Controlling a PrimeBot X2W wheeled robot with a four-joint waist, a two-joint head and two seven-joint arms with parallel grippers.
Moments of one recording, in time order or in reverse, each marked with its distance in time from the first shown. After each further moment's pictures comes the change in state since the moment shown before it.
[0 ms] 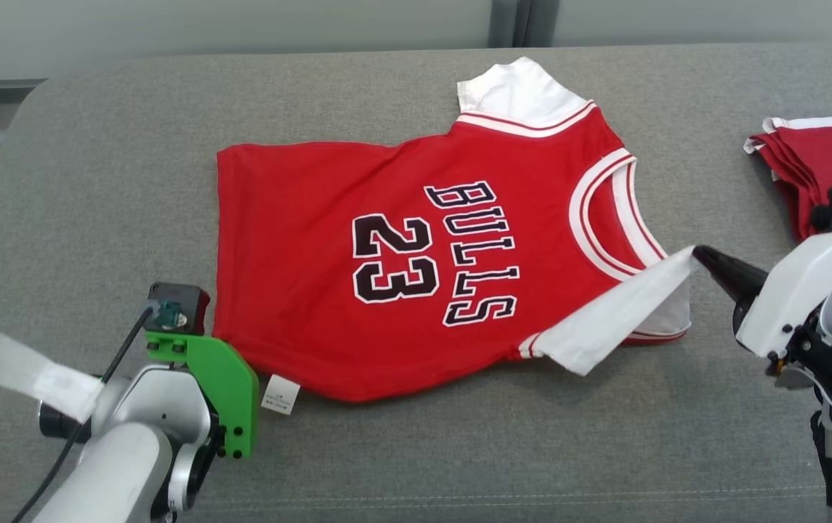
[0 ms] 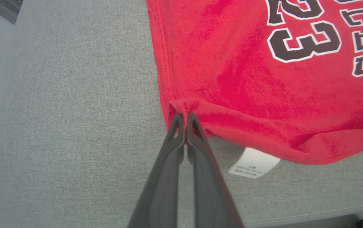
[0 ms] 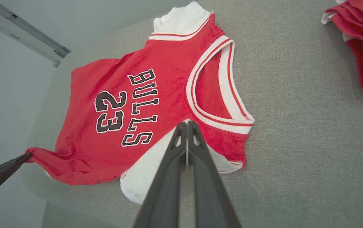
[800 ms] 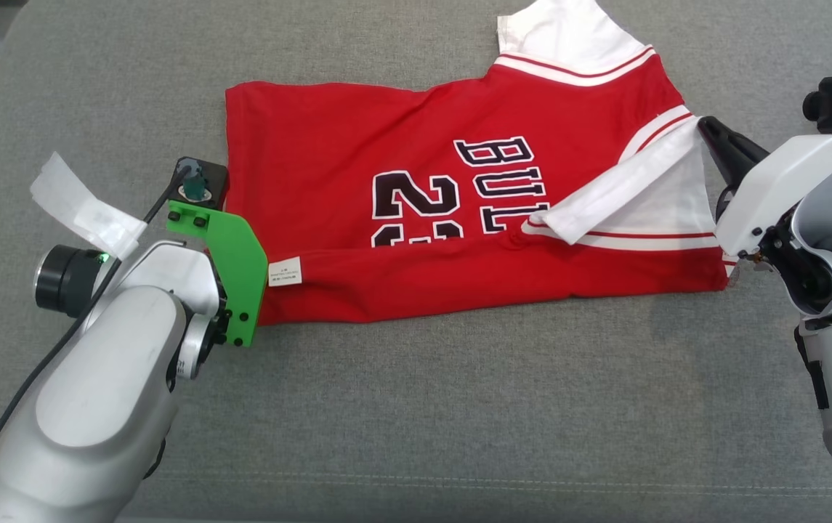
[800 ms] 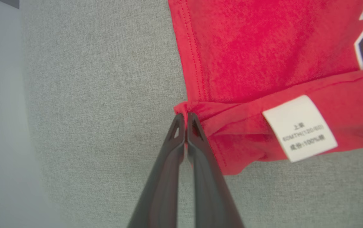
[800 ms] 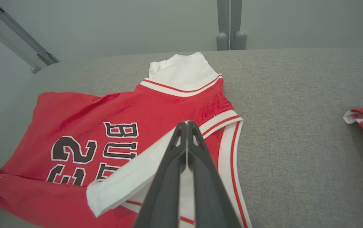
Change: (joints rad) left arm -0.412 -0.059 -0.118 0.262 0.069 -0.069 0.300; right arm -0.324 -0.149 0.213 0.348 -0.076 0.000 -0.432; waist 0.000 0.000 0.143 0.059
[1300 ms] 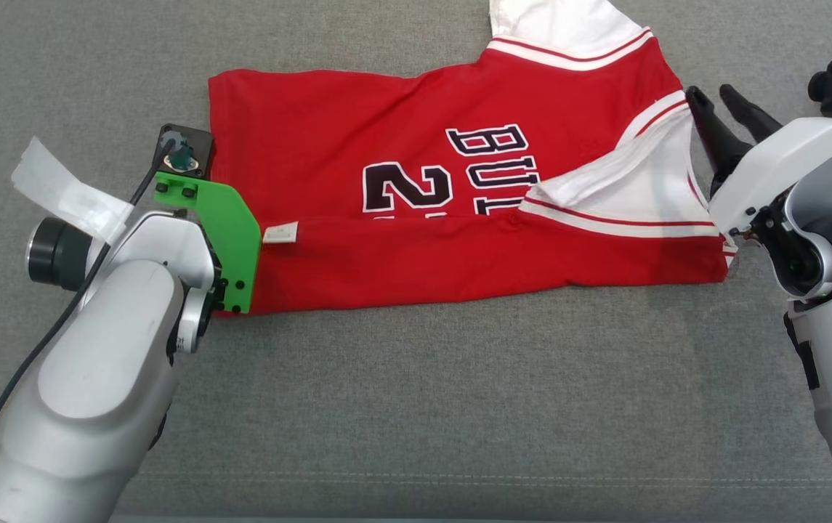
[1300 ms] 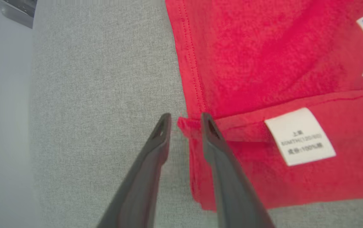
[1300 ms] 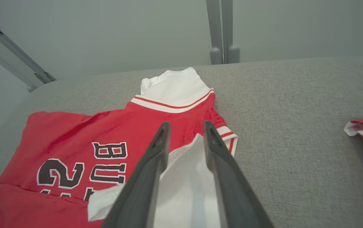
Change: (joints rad) left arm -0.065 -0.034 0.016 0.091 0.013 0.014 -0.132; right arm -0.074 -0.004 0.038 0.119 0.023 0.000 -0.170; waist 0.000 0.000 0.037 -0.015
